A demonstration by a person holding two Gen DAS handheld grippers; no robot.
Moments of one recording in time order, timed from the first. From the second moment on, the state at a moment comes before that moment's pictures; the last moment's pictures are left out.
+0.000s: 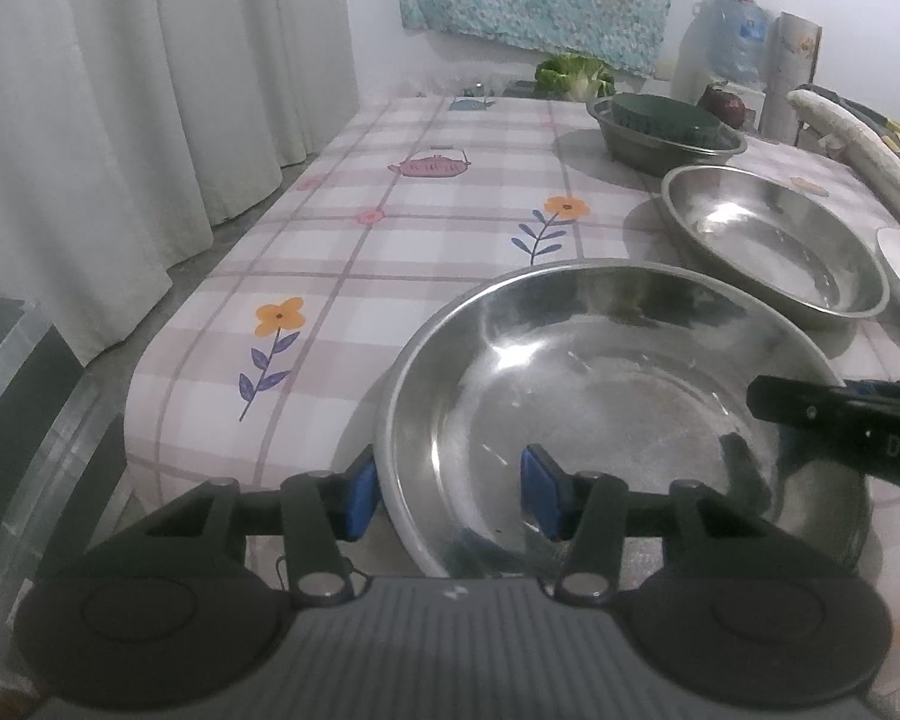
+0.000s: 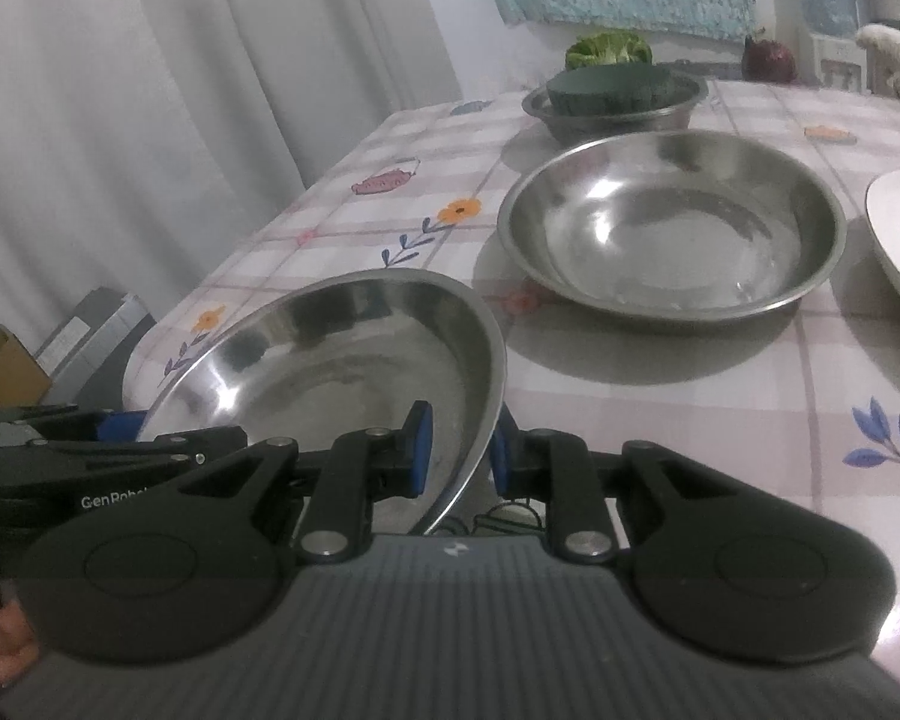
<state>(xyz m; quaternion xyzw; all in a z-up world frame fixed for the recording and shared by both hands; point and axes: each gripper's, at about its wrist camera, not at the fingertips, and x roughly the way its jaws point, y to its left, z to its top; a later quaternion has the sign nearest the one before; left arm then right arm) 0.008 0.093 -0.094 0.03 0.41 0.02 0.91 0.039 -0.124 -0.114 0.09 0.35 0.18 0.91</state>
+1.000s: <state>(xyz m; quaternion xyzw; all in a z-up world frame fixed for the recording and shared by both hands) 0.000 0.089 -0.065 0.03 0.36 0.01 0.93 0.023 -0.126 -0.093 0.07 0.30 0.18 0.93</state>
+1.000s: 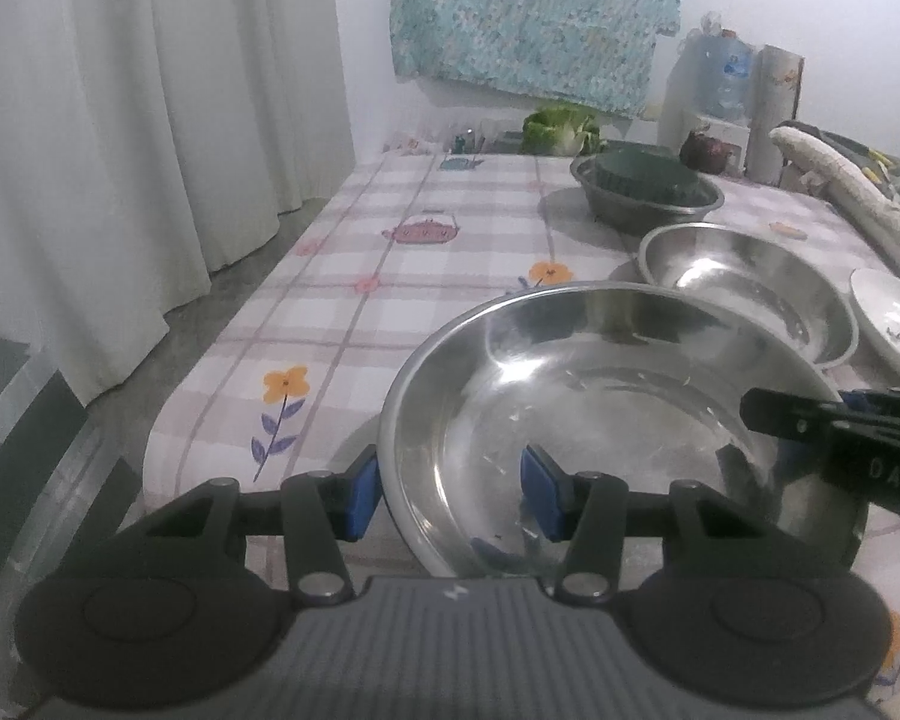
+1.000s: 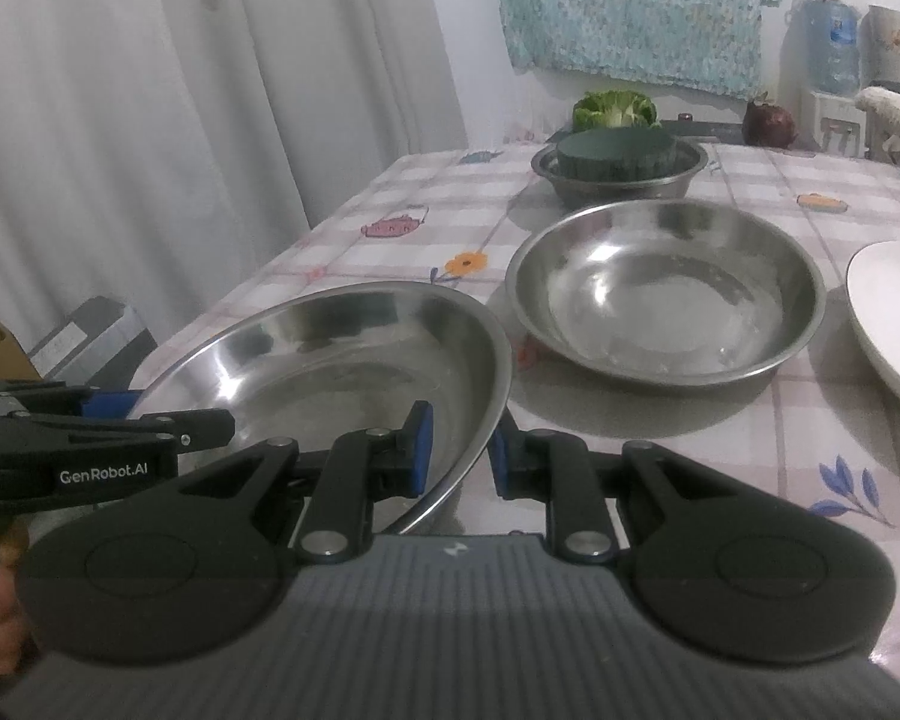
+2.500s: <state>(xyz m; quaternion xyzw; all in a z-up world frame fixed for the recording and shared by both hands) 0.130 -0.041 -0.067 0.09 0.39 -0.12 0.91 0.106 -0.264 -0.091 0.13 0.34 0.05 0.93</state>
